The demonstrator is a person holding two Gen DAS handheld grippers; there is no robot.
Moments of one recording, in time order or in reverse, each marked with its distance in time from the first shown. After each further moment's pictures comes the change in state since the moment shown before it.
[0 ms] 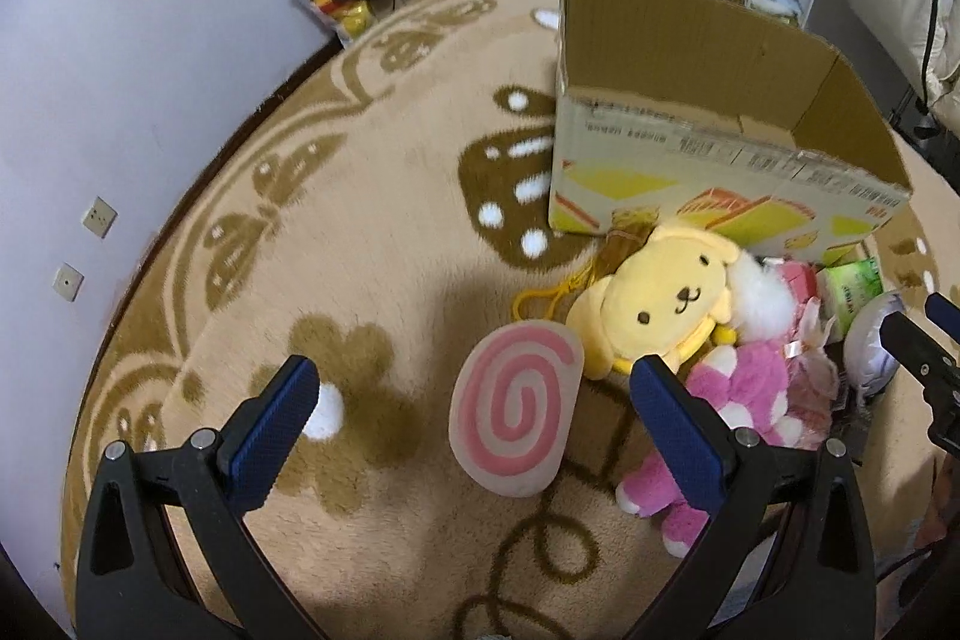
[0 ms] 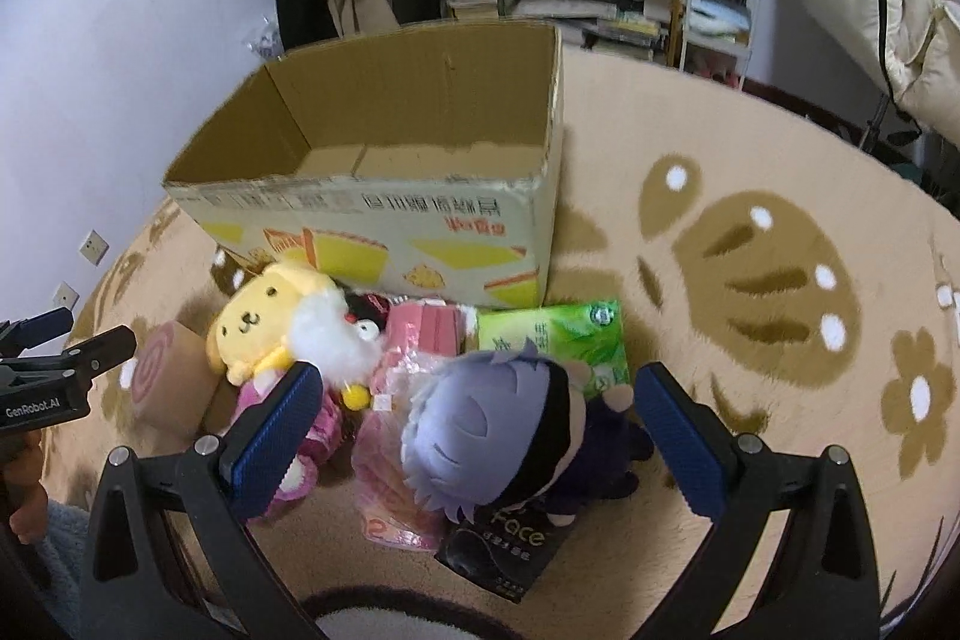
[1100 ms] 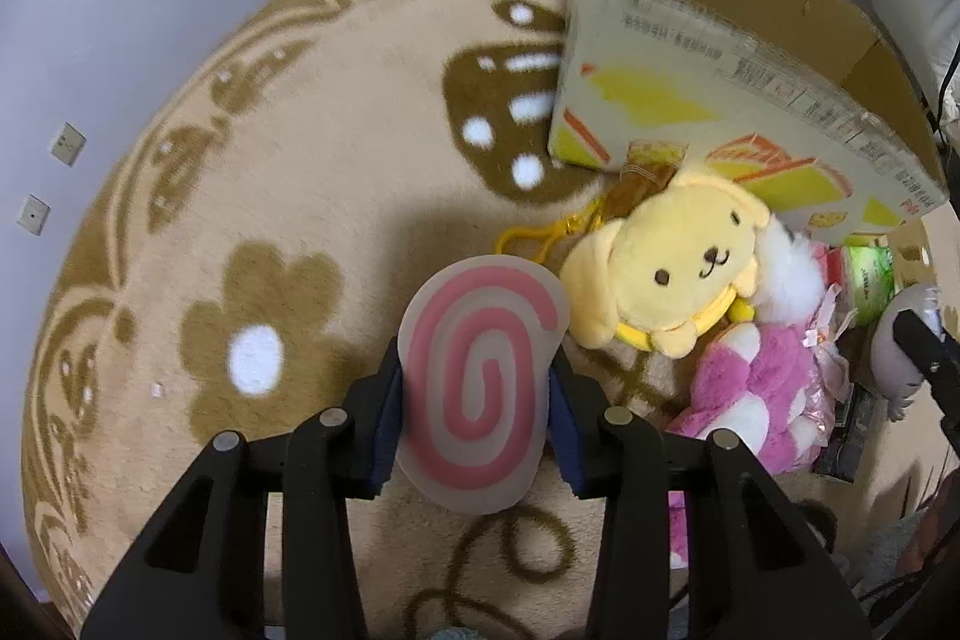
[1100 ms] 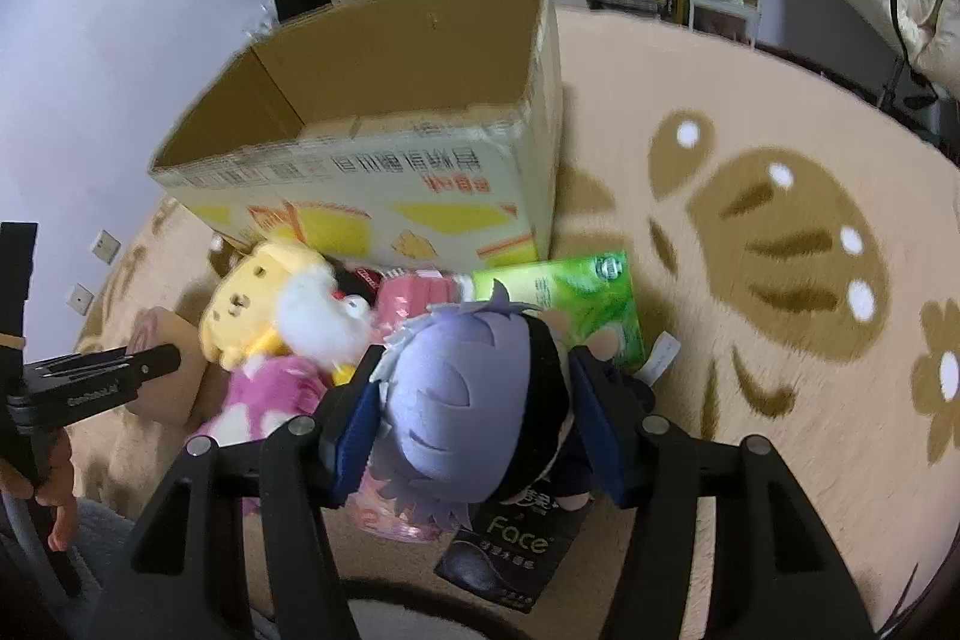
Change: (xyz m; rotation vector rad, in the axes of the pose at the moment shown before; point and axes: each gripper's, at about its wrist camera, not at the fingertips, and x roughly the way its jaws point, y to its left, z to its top) left arm 0.035 -0.002 -0.007 -0.082 0.128 -0.064; right arm 0.000 -0.008 -0.005 0.026 -0.003 0.049
